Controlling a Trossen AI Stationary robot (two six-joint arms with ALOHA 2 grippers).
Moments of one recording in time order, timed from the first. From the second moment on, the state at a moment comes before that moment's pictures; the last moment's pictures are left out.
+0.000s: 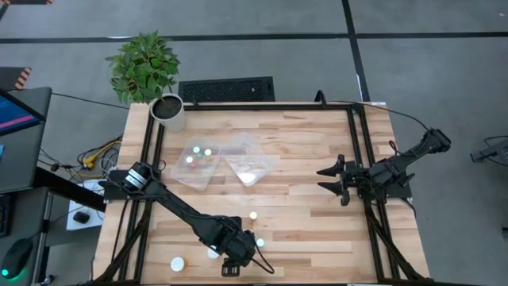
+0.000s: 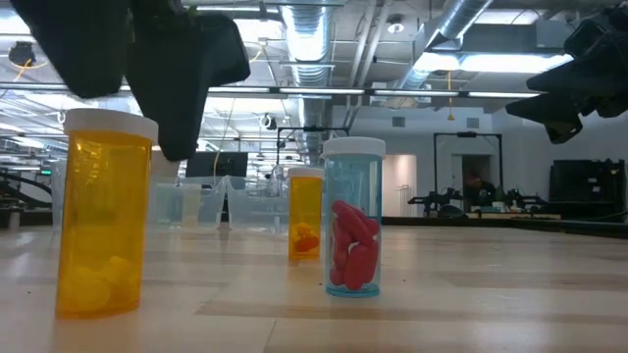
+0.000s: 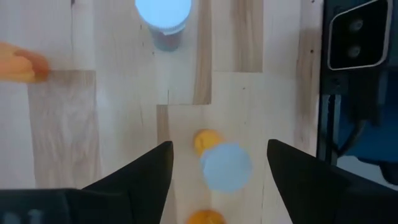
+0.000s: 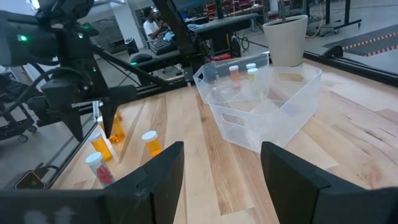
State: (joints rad) left arm -0.57 2.05 1.60 -0.78 0.00 -0.59; right arm 0.50 0.17 0.02 0.04 0.60 0.30
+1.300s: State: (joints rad) left arm -0.57 2.05 1.59 -0.77 0.04 -0.61; right arm 0.50 0.17 0.02 0.04 0.60 0.34
